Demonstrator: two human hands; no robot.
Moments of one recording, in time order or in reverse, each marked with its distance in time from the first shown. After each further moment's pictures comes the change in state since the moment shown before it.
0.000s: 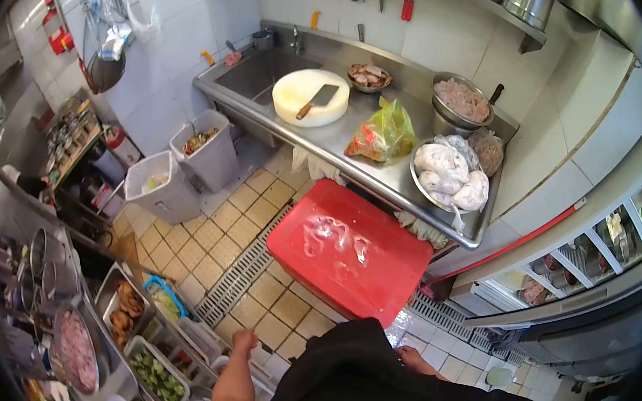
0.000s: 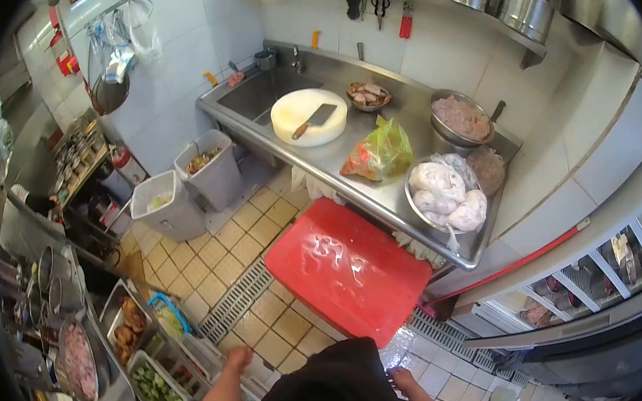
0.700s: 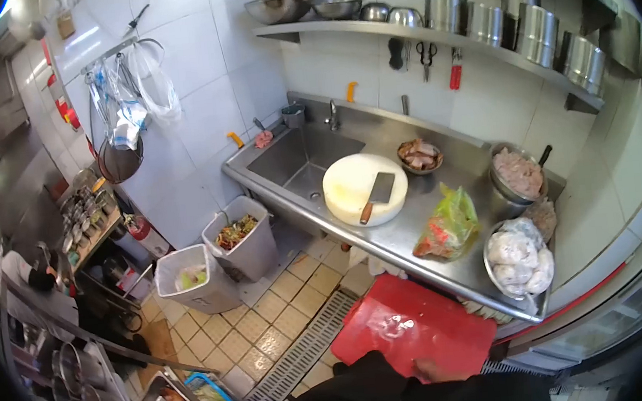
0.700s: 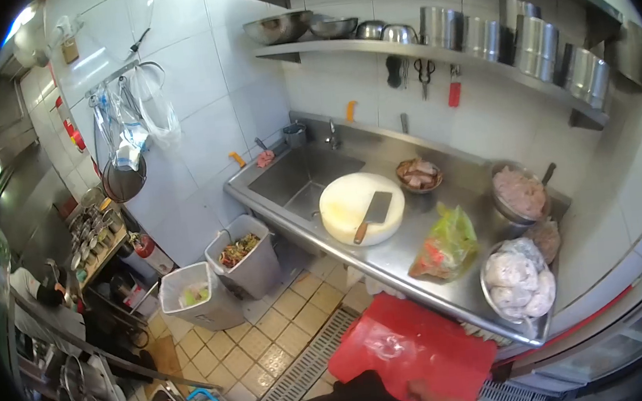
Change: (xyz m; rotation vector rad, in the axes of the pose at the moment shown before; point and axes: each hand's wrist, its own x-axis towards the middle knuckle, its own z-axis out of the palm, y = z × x) left_hand 0.146 0.110 -0.119 0.047 0.036 -0.118; right_hand 0.213 -0.307 0.125 0.111 -0.448 -0.258
